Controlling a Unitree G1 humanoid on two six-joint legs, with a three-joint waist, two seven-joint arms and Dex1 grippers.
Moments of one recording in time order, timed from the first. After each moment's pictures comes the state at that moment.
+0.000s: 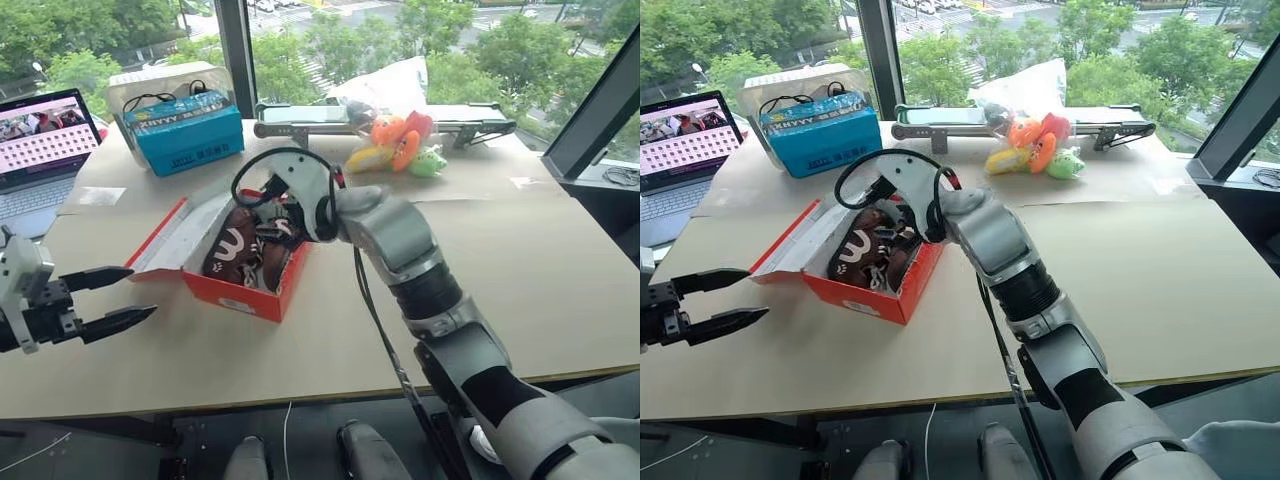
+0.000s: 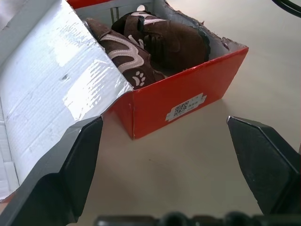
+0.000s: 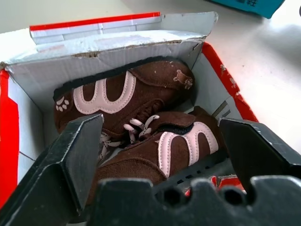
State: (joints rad) left arm 0.05 1.01 0.61 -0.08 -0.63 0.49 -1.26; right arm -1.15 -0.06 0.34 0.16 0.03 1.05 0.54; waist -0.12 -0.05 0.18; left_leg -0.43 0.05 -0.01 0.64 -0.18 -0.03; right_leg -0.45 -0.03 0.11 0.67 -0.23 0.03
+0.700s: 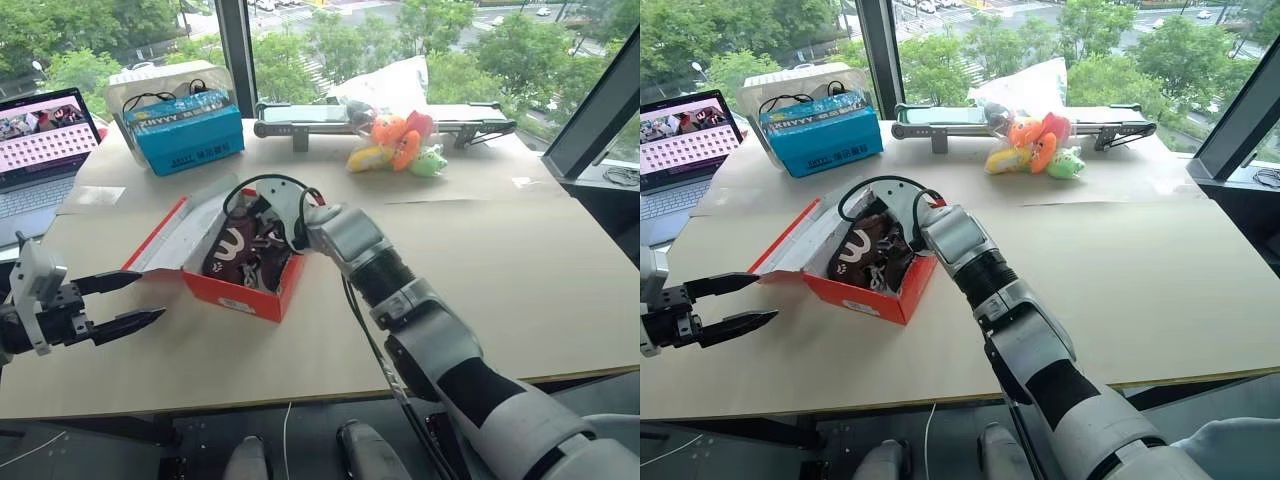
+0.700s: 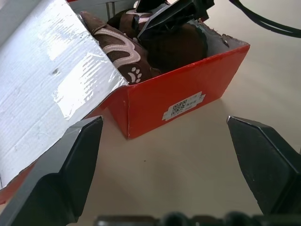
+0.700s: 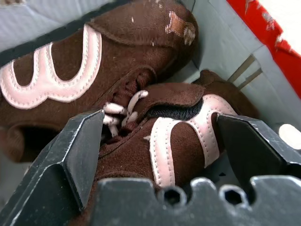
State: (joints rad) left arm 0.05 0.99 0.57 -0.08 -0.63 0.48 -1.24; right arm -1.28 0.09 0.26 0.74 0.01 0.82 0.40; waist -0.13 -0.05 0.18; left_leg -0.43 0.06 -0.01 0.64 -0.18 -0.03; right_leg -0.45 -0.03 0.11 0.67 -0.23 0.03
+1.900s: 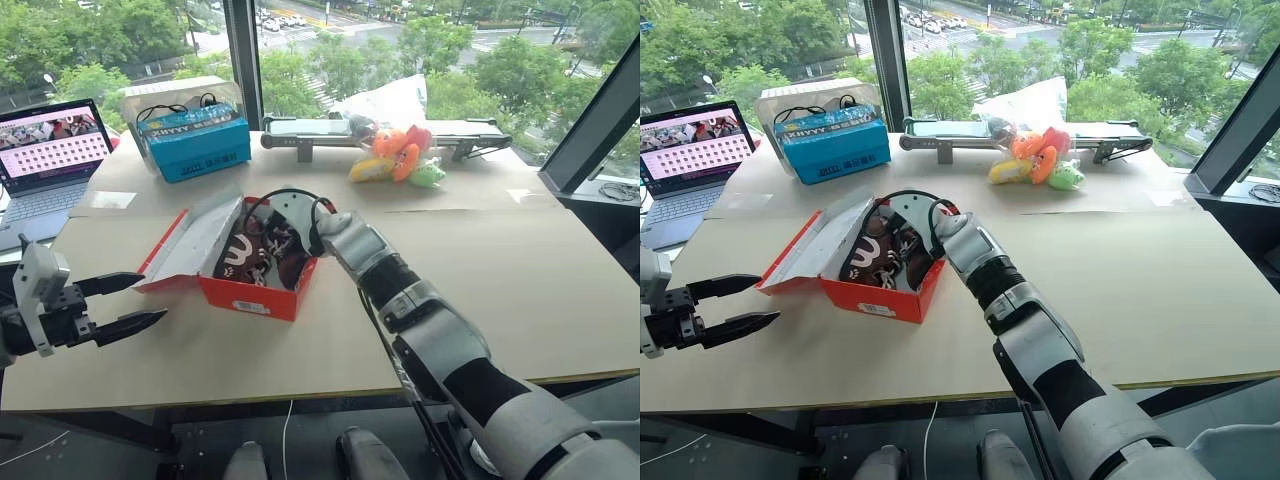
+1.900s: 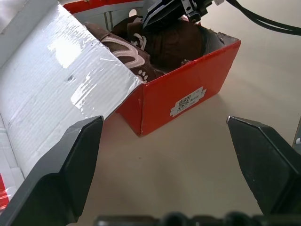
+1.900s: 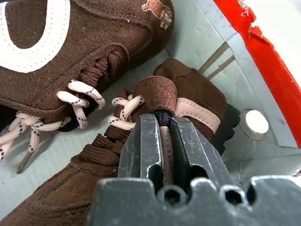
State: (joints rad) left arm 0.05 0.98 0.56 -0.08 -0.63 0.48 -1.24; right arm -1.24 0.04 0.31 0.86 -0.13 0.62 0.50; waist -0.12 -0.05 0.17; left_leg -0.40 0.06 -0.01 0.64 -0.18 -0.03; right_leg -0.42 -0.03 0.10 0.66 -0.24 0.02
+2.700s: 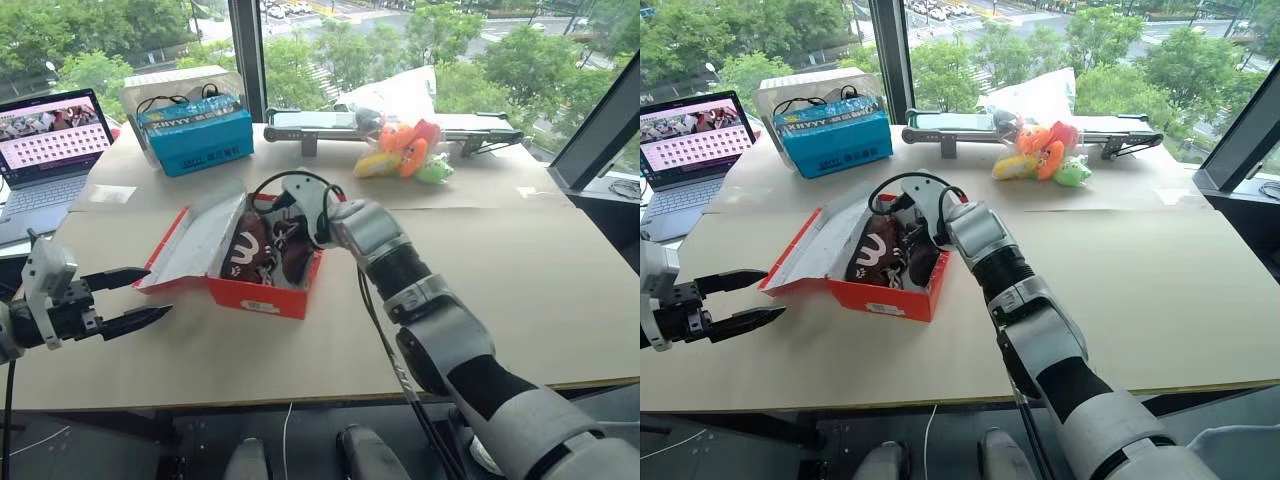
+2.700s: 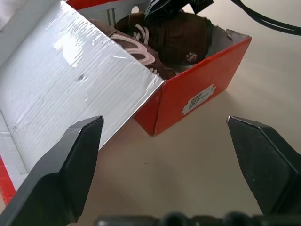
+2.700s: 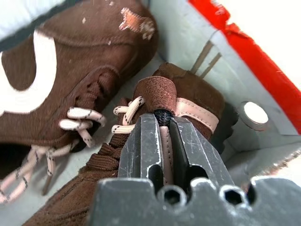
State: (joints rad) left arm 0.00 0.98 0.50 -0.03 -0.62 0.46 -1.24; right arm -1.26 0.00 0.18 0.68 -0.05 0.88 0.48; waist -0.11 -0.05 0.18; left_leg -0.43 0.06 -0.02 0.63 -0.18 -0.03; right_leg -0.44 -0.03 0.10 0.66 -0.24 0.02
